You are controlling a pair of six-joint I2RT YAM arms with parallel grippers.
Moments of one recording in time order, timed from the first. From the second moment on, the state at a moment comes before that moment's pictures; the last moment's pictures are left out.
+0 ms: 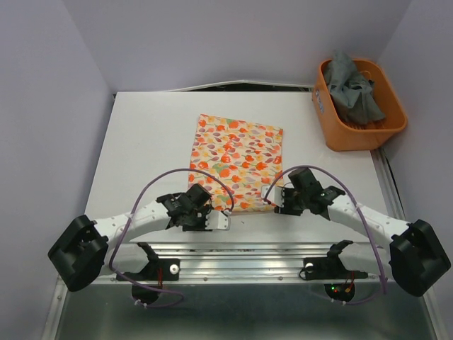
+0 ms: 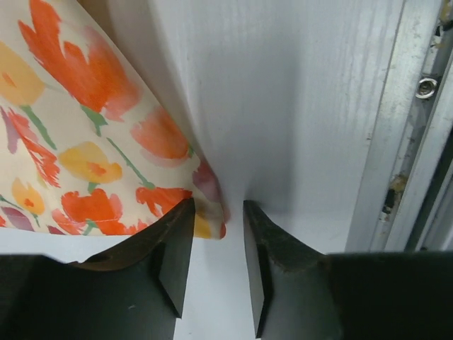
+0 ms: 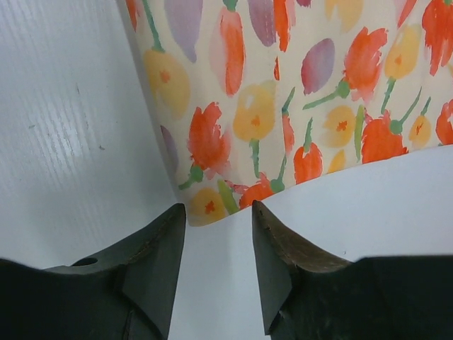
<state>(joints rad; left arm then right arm) -0.84 1.17 0.53 -0.56 0.09 0.82 0.58 1.14 0.57 -0.42 -0.20 -0.90</state>
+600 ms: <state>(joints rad) -0.84 1.17 0.54 -0.56 0.08 0.82 0.61 1.14 0.48 -0.33 -0.20 -0.98</state>
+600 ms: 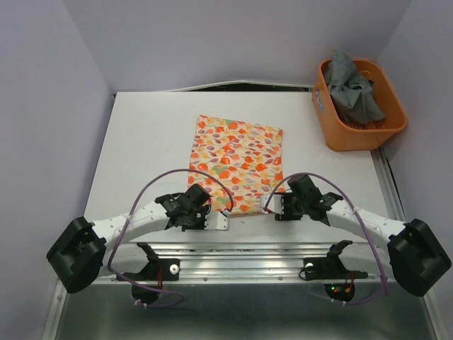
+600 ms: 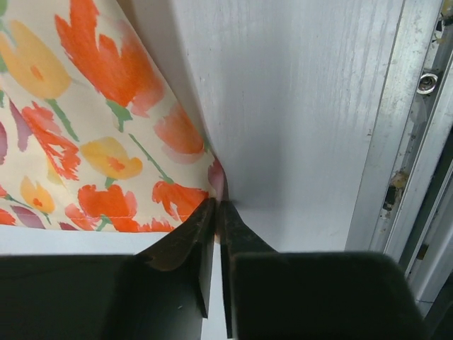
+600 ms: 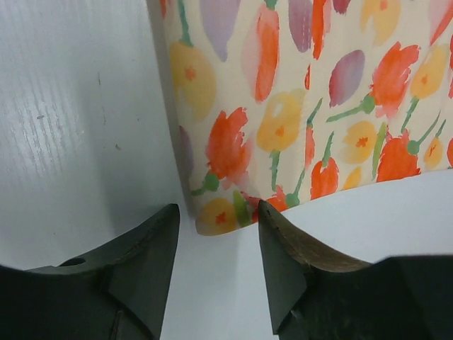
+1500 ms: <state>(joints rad) -0.63 0.90 0.80 -0.88 0.25 0.83 0.62 0.95 0.69 -0.62 -0.23 -0.95</state>
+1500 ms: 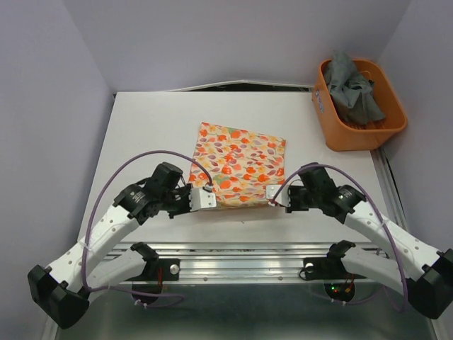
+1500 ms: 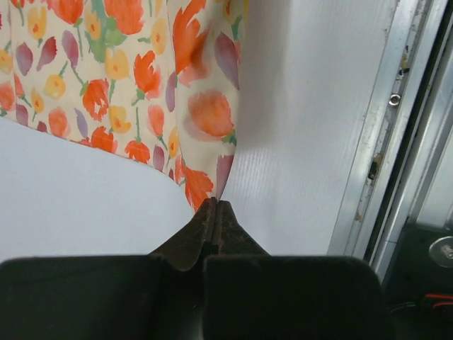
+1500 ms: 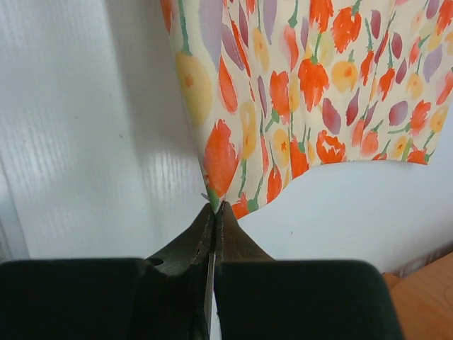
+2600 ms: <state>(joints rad) -0.28 1.45 1.31 -0.66 0.37 0.78 0.33 1.44 1.14 -0.79 -0.48 -0.95</state>
